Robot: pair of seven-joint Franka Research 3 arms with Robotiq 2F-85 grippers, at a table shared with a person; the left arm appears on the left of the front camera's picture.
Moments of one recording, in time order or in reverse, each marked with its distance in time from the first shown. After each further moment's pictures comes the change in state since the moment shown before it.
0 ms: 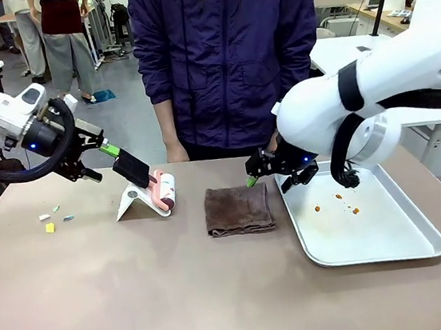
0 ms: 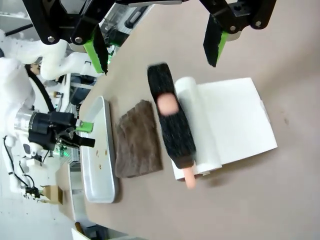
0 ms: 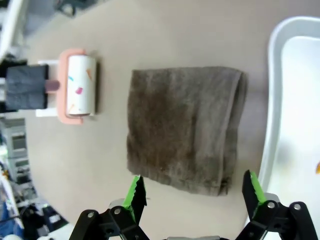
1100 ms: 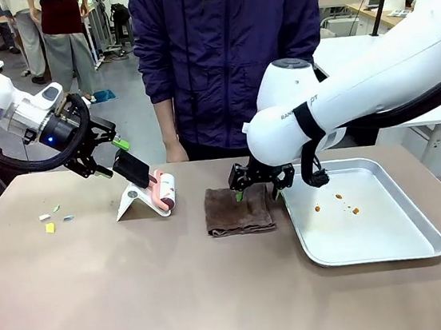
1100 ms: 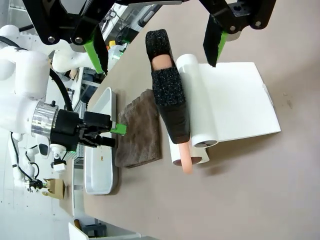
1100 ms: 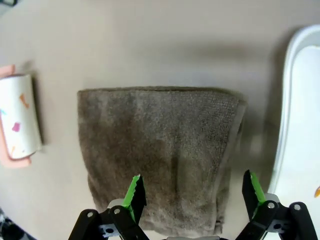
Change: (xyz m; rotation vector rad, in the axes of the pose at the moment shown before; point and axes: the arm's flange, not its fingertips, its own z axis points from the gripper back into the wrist) left arm 0.031 0.004 -0.012 -0.022 0.034 0.076; right arm 0.042 0.027 -0.068 -0.254 0.146 -0.063
